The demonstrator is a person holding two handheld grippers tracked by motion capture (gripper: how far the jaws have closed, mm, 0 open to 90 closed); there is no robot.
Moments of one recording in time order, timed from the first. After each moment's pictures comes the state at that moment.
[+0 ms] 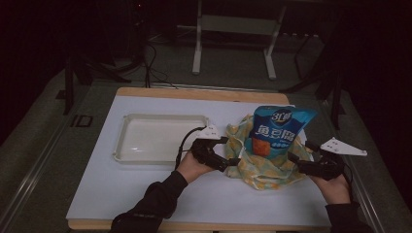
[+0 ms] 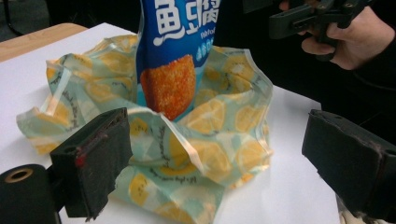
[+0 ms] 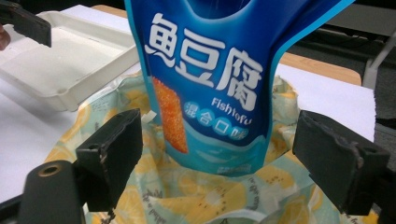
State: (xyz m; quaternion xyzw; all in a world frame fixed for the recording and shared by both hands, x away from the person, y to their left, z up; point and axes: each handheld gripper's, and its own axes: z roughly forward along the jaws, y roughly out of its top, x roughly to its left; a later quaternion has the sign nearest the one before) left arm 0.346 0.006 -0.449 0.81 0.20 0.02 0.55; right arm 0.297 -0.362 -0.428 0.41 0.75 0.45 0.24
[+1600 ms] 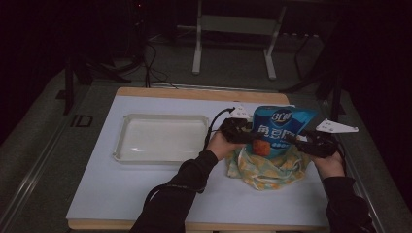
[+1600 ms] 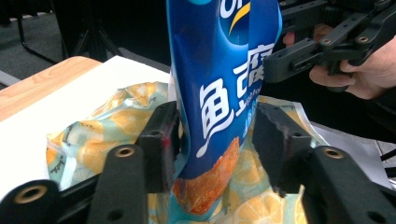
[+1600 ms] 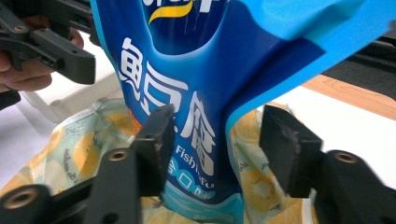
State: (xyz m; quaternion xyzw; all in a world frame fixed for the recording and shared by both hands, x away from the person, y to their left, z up) left arm 0.410 -0.071 -0.440 0.81 0.20 0.04 0.55; right arm 0.363 -0.372 -0.431 0.36 0.78 0.48 0.20
